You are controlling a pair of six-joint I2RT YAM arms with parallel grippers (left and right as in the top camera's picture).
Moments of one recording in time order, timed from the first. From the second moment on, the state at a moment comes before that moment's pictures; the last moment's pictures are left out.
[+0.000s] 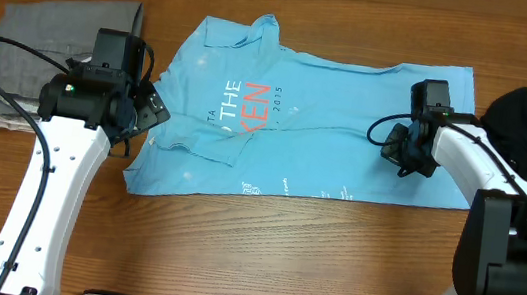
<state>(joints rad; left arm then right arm) -0.07 1.44 1.34 -1.13 -0.25 -0.70 0.04 1.88 1.18 -0.69 0.06 0.46</state>
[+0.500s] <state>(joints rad) -0.07 1.44 1.34 -1.13 -0.25 -0.70 0.04 1.92 1.18 -0.66 0.06 0.46</state>
